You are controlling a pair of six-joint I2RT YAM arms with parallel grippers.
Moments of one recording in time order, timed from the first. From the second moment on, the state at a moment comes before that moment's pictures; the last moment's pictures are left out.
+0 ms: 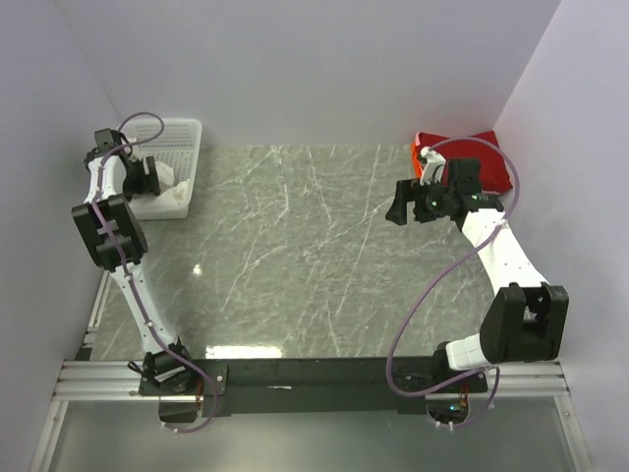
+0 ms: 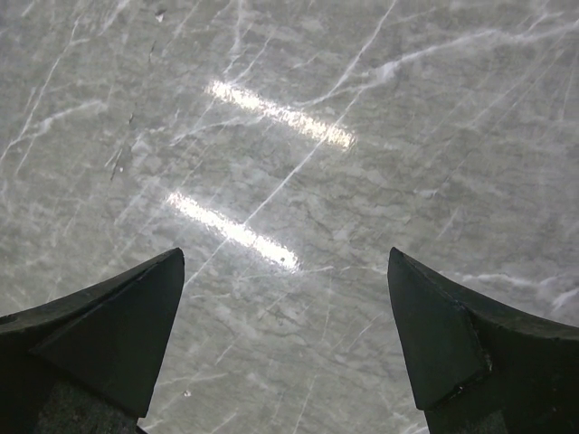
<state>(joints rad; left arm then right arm) 0.38 2.34 2.10 -0.78 0.11 0.09 0.01 1.41 1.14 -0.54 -0.50 -0.06</state>
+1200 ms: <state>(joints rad) 0.04 1.55 1.85 -0.33 0.89 -0.34 0.01 1.27 1.12 -0.56 -0.52 -0.08</state>
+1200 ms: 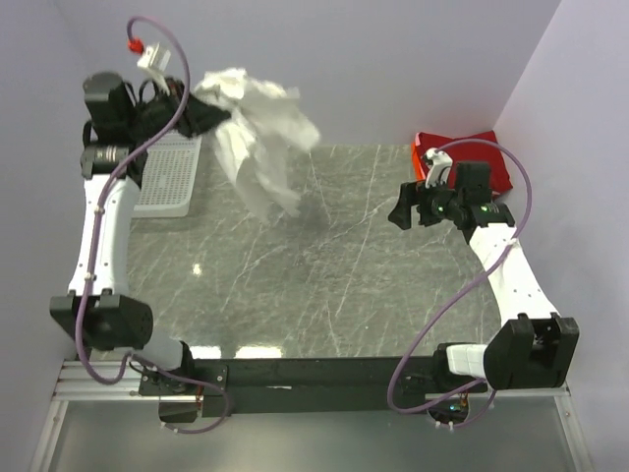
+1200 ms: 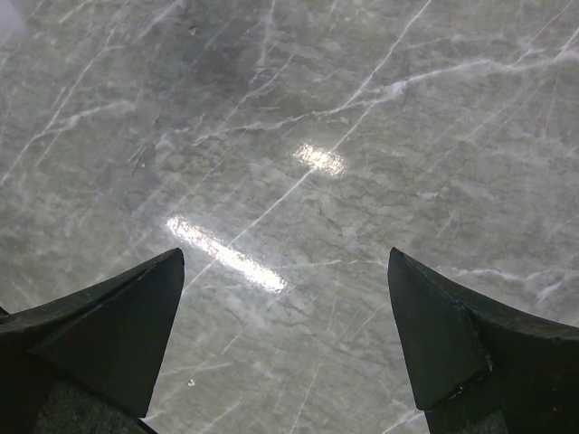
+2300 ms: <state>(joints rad) -0.40 1.19 0.81 -0.61 0.79 0.73 0.37 1.71 1.11 -0.77 -0.53 -0.20</state>
